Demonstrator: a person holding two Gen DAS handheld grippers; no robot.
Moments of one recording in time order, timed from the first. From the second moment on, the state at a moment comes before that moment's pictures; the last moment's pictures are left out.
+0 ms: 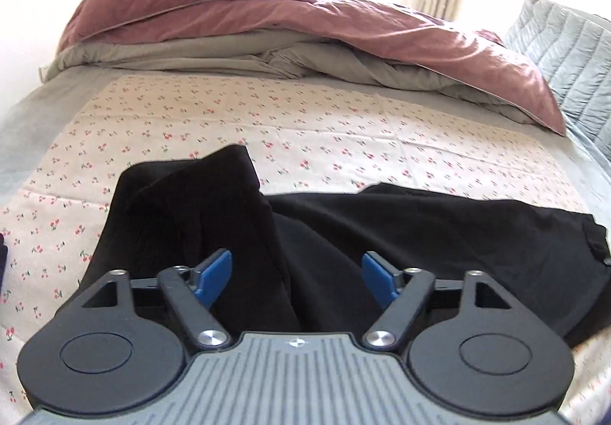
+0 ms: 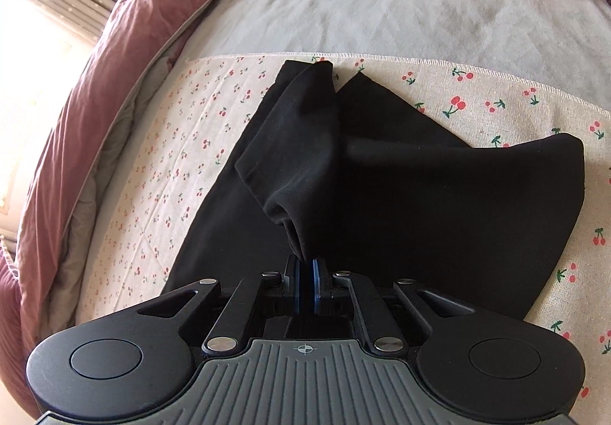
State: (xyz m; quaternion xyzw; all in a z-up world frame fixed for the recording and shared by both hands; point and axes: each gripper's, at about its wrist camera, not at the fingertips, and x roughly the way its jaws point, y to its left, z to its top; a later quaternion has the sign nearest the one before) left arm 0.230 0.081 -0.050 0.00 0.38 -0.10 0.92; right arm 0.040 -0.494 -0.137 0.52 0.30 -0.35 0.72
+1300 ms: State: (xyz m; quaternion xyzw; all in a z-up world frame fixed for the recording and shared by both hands) left arm 0.227 0.207 -0.119 -0.25 0.40 0.10 0.88; right arm 0.073 -0.455 -0.108 0.27 0.34 -0.31 0.85
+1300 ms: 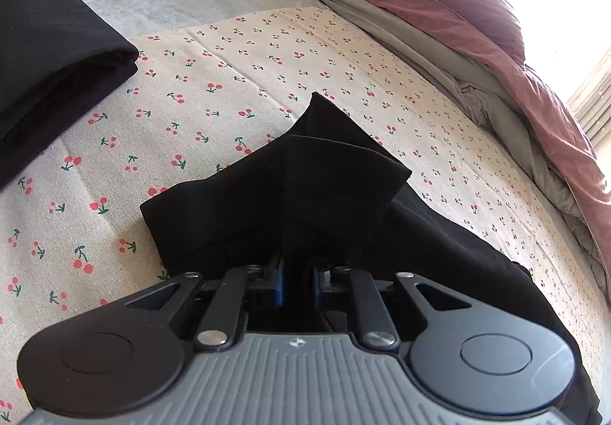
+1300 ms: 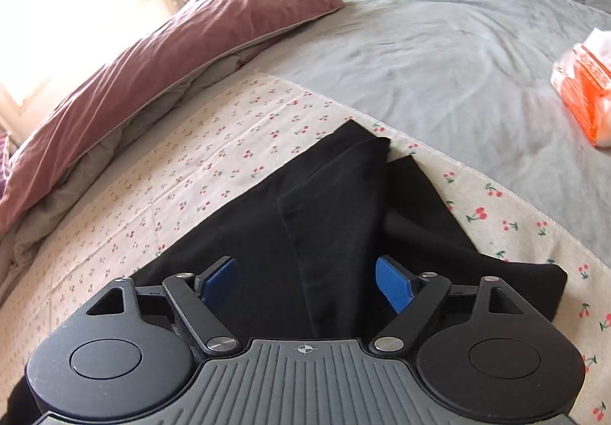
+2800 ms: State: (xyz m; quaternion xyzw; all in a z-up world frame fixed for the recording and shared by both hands) left arm 0.221 0.225 -0.113 -0.25 0.40 0.12 0.87; right arm -0.080 -0.512 -0.133 0.59 0.18 -0.39 0.69
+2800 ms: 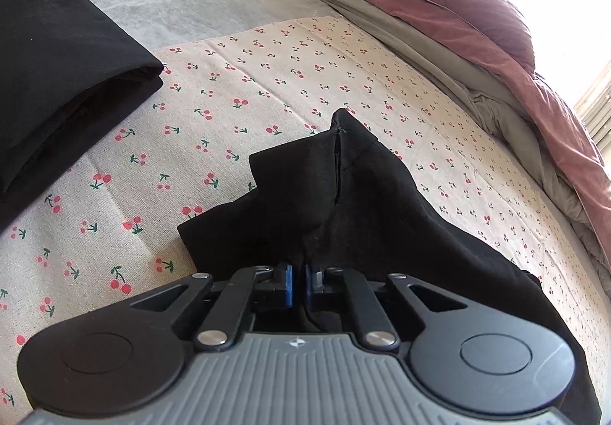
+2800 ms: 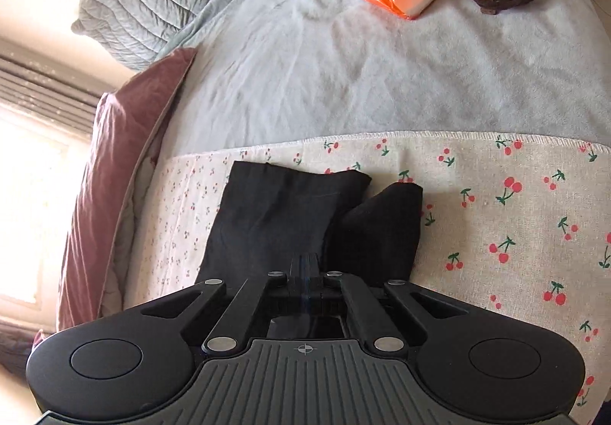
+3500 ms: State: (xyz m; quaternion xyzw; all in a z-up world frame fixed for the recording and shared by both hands) left arm 0.223 0.226 -0.113 -0.27 0.40 0.11 0.87; right arm -0.049 -0.527 -0.120 0.52 0.19 -0.37 0.74
